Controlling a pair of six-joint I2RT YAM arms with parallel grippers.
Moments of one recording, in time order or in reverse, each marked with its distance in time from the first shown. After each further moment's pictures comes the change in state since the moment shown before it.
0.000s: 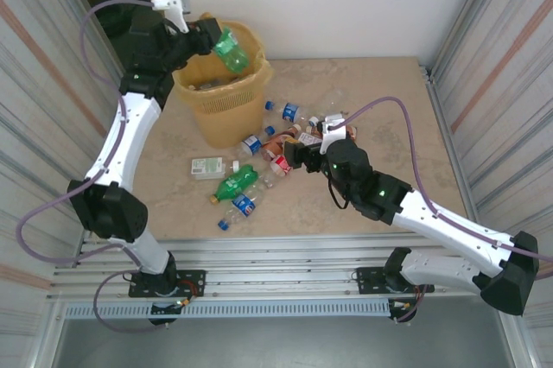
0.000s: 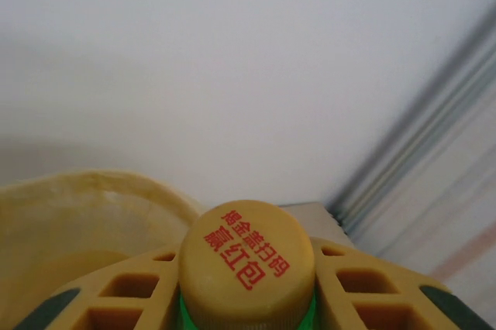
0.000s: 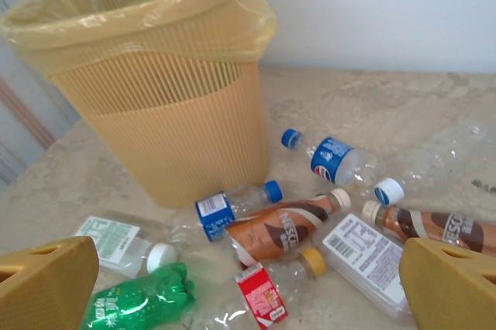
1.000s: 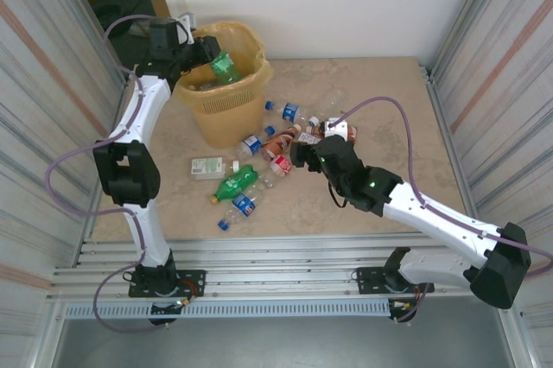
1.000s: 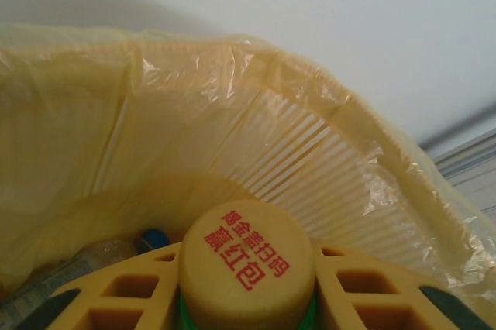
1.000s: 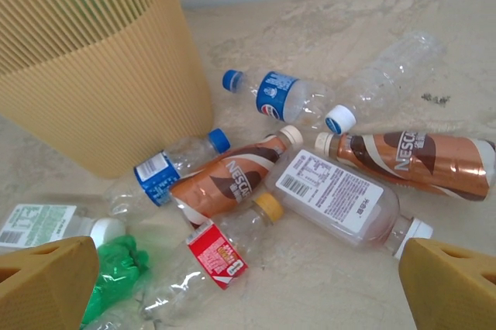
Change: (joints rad) left arm 0.068 0.311 0.143 -0.161 0.045 -0.017; right arm -0.060 0.086 0.018 -0.148 0.032 0.177
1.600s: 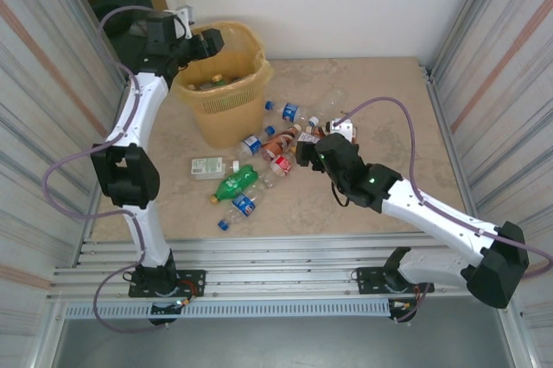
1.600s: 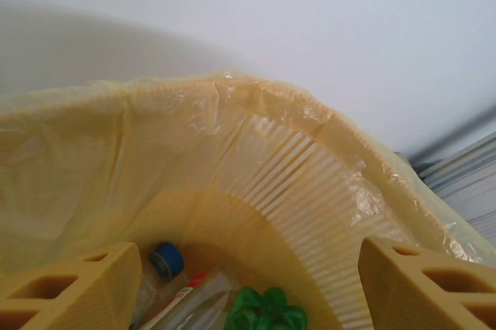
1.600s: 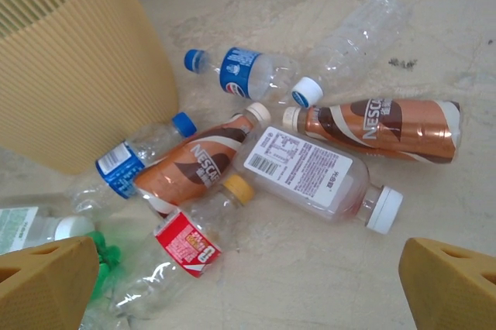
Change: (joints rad) left arm -0.002 -0.035 0.060 -0.066 -0.054 0.078; right arm -0.040 0.028 0.014 -0.085 0.000 0.082
